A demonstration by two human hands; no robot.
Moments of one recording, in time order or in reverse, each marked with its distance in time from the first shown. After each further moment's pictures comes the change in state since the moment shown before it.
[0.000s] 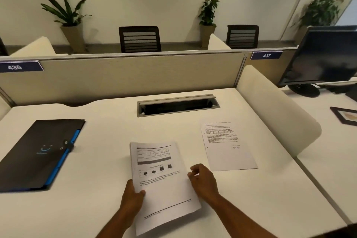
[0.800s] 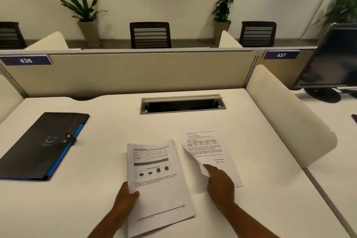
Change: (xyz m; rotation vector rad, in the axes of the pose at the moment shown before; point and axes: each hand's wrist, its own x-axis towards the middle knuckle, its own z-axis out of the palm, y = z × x) left_hand 0.003 -0.008 0.005 0.081 0.033 -0.038; right_hand 0.021 0.056 -0.037 -0.413 0.229 -0.302
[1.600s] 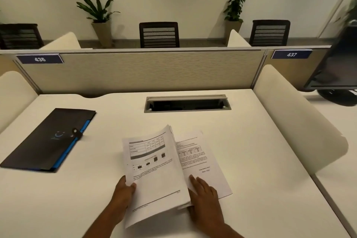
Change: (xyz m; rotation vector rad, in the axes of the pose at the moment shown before) left_hand 0.004 0.002 0.008 -0.307 0.090 -0.086; right_hand -0.045 -0.012 0.013 -0.099 -0.372 -0.348
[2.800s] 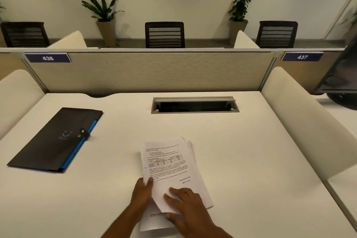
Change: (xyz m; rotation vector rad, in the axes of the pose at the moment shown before) left_hand -0.015 0.017 0.024 0.103 -0.058 0.004; right_hand 0.020 -0.061 0.005 0.144 0.061 -0.282
